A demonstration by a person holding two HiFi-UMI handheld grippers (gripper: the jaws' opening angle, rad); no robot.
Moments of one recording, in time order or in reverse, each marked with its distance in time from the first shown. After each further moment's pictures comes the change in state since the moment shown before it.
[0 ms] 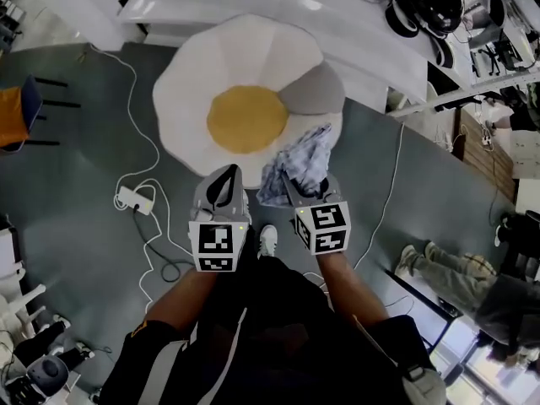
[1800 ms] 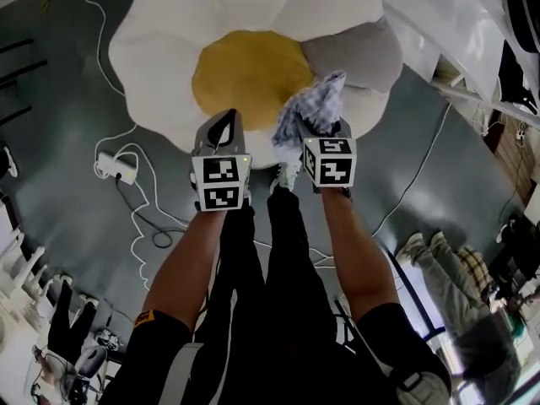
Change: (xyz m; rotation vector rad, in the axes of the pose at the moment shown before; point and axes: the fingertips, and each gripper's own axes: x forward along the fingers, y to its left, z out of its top) left arm 0.307 0.096 -0.224 -0.119 0.371 0.089; right arm 0.323 -0.164 -0.179 0.096 0.385 -0.012
